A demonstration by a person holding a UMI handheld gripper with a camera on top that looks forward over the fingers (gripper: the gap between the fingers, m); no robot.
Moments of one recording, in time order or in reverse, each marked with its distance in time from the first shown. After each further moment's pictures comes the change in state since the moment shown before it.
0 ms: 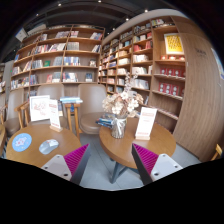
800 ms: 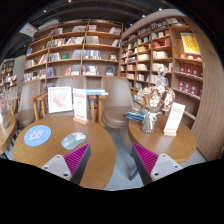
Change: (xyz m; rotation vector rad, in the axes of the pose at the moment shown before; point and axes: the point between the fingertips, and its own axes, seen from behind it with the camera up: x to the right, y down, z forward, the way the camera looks) arm -0.133 0.032 0.006 -0.052 -0.181 -0.053
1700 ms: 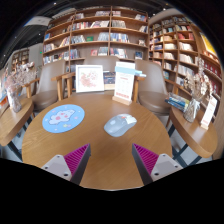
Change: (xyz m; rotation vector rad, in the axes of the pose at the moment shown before) arm -0.185 0.077 0.043 -0.162 -0.239 -0.082
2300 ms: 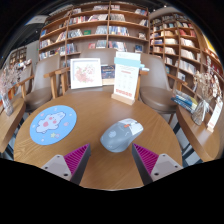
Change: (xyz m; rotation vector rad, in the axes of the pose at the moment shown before) arm 0.001 -0.017 0.079 -0.065 0.012 0.009
